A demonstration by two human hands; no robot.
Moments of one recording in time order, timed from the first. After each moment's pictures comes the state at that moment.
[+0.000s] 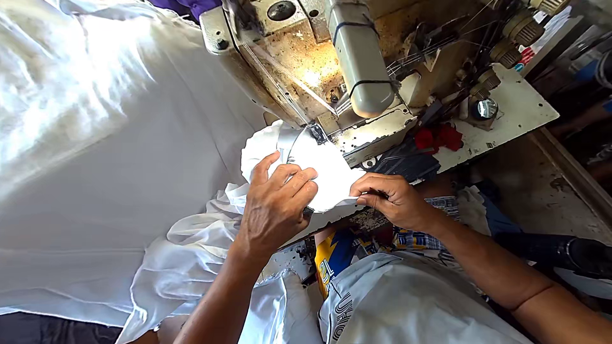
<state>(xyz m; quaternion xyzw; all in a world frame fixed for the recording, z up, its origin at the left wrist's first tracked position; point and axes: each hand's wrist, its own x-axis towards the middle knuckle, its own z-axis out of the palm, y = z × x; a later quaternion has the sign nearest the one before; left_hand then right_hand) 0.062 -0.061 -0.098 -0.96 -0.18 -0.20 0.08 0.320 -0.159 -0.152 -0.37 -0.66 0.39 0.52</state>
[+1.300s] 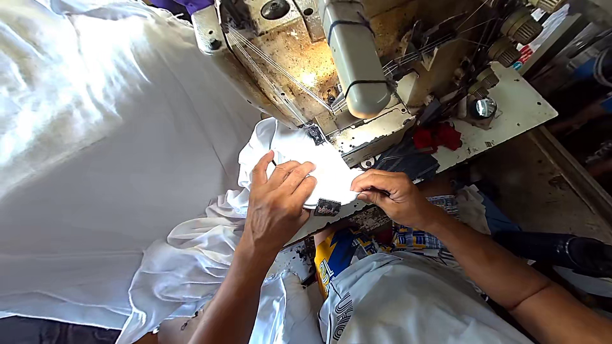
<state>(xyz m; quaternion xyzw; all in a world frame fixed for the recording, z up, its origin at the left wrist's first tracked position) 0.067 -0.061 -0.106 -0.95 -0.23 -0.21 0.06 0.324 -0.156 -0.153 -0.38 -0.68 0.33 0.54</state>
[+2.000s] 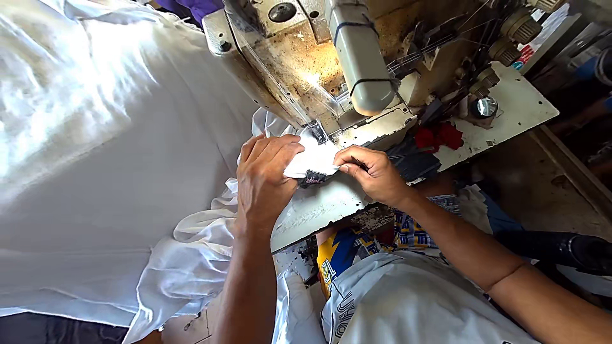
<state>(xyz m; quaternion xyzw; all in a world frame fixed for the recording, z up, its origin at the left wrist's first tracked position) 0.068 -0.021 -0.101 -0.92 -0.29 -0.27 0.04 0.299 -0.107 -0.151 -0.40 -0.64 0.30 0.58</state>
